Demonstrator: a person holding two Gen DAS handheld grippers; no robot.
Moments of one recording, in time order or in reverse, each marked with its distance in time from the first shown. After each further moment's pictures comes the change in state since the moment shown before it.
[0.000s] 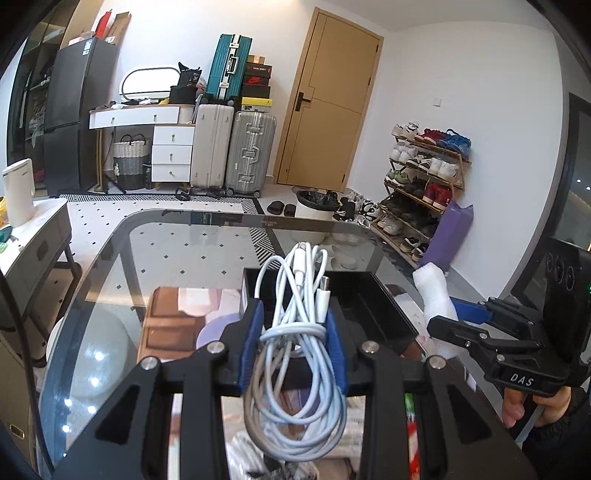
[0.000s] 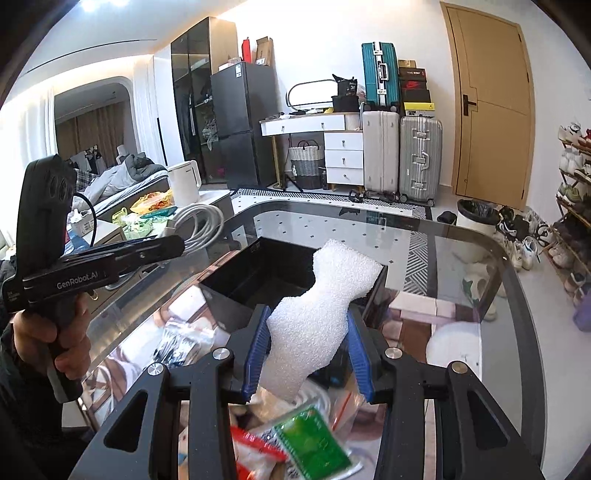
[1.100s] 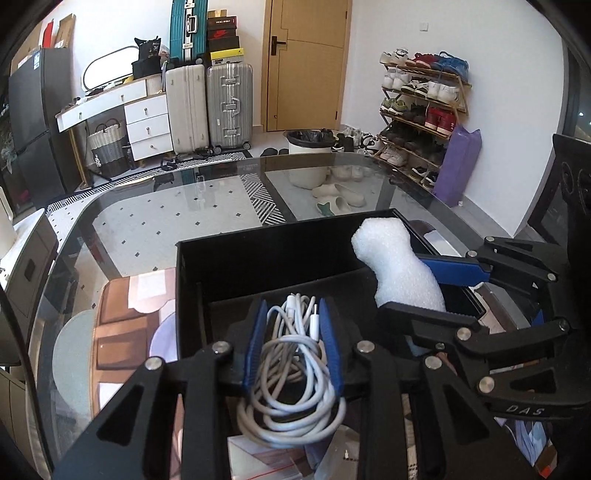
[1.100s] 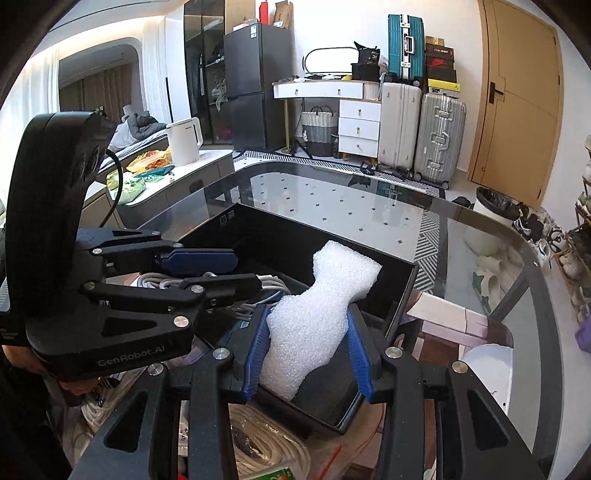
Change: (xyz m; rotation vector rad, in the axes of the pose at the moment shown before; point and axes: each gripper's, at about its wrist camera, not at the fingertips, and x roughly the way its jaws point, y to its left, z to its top) left arm 0.110 -0.047 -0.014 0.164 0.238 0.042; right arm 0.101 -0.013 0.001 -0.083 0.153 0.023
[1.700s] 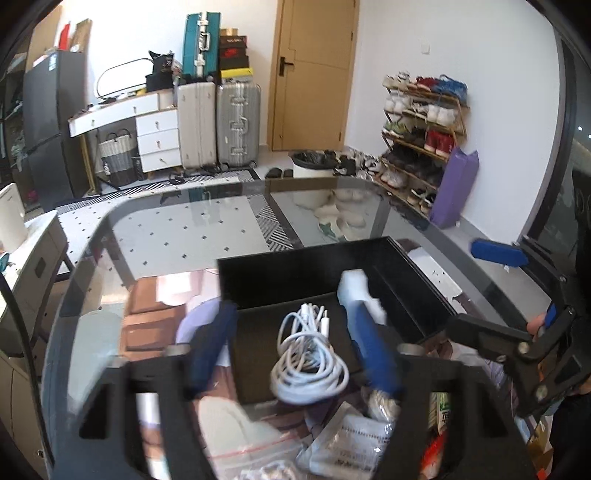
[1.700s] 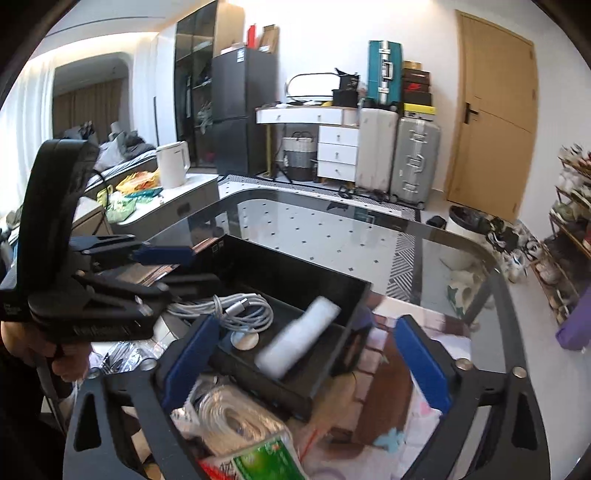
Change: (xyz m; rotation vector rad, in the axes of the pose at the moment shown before) left arm -0.062 0.010 -0.010 -0.040 -0.100 0.010; right arm -0.067 0.003 -0.017 0.035 -0.107 -0.109
